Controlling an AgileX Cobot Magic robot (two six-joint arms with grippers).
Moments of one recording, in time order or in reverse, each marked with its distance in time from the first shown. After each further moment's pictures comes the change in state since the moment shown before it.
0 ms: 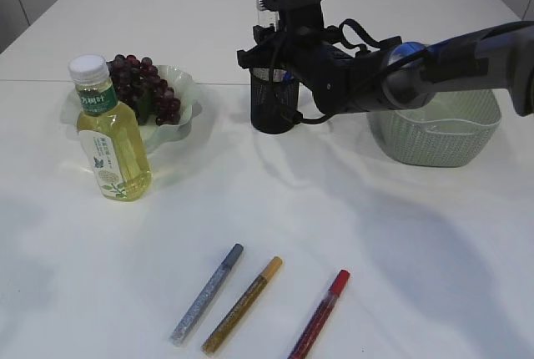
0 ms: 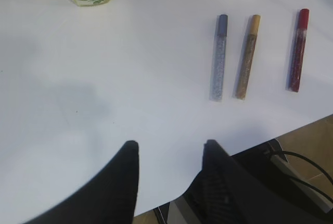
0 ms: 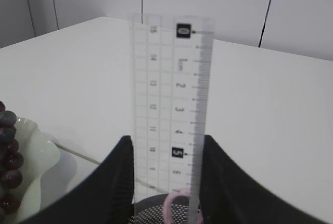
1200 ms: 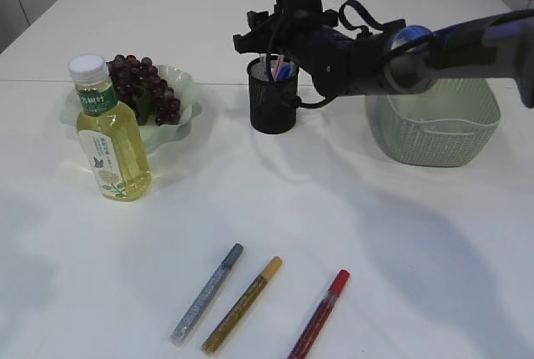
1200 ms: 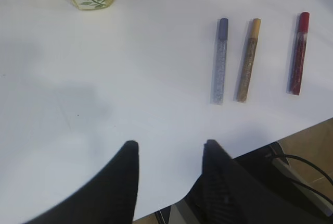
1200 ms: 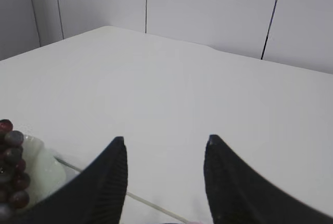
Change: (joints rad) left arm 0.000 0.000 0.000 0.000 -0.010 0.000; right arm 0.000 -0.016 -0.047 -0.015 0.049 0.000
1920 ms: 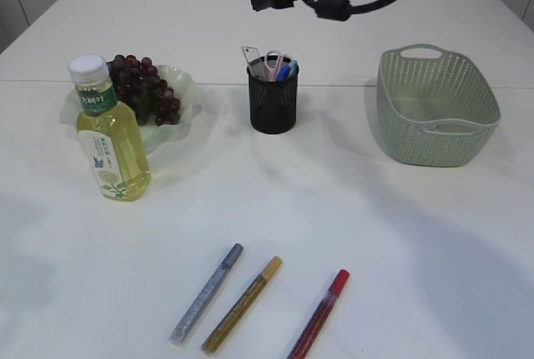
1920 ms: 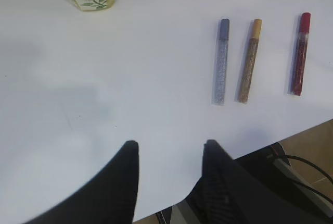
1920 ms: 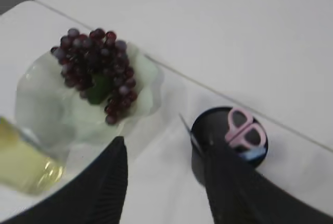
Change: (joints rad) left arm 0.000 0.000 0.000 0.005 -0.002 0.000; right arm 0.000 -0.384 -0.028 0.051 0.906 0.000
